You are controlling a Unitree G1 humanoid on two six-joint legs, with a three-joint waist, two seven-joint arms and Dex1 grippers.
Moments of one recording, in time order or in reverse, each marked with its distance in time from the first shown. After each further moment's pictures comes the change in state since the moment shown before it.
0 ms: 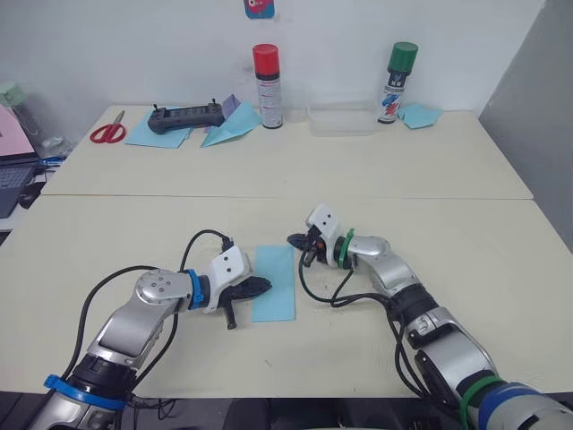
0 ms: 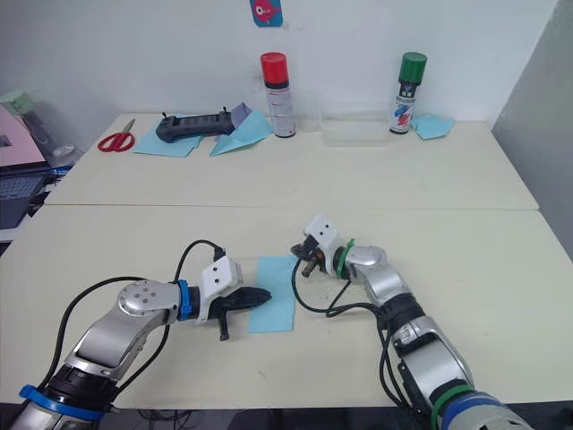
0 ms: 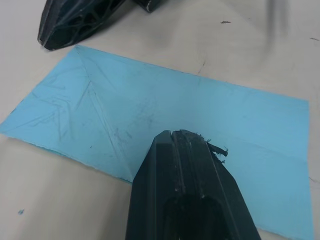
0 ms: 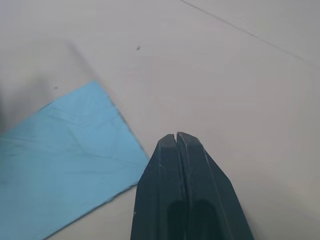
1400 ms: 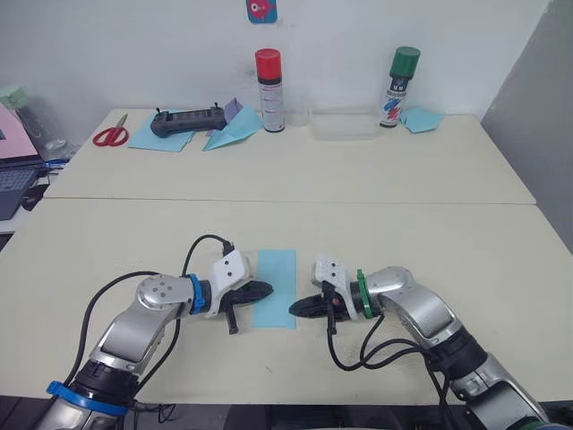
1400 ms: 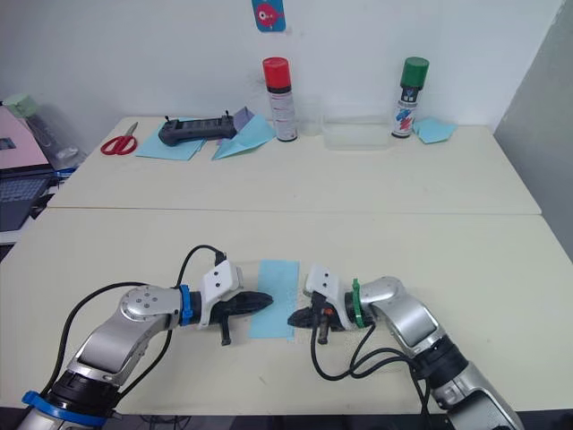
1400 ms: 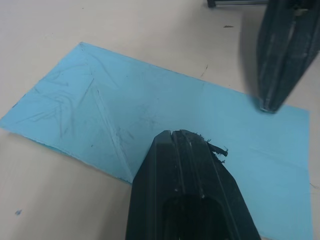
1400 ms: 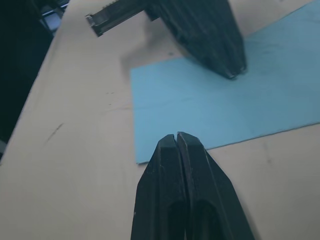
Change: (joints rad) left arm 0.029 -0.021 0.000 -0.025 -0.001 0.013 0.003; right arm 0.332 -0.257 0.206 -0.762 0.114 0.550 0.406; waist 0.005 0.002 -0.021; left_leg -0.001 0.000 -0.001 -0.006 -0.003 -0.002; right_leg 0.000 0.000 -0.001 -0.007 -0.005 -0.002
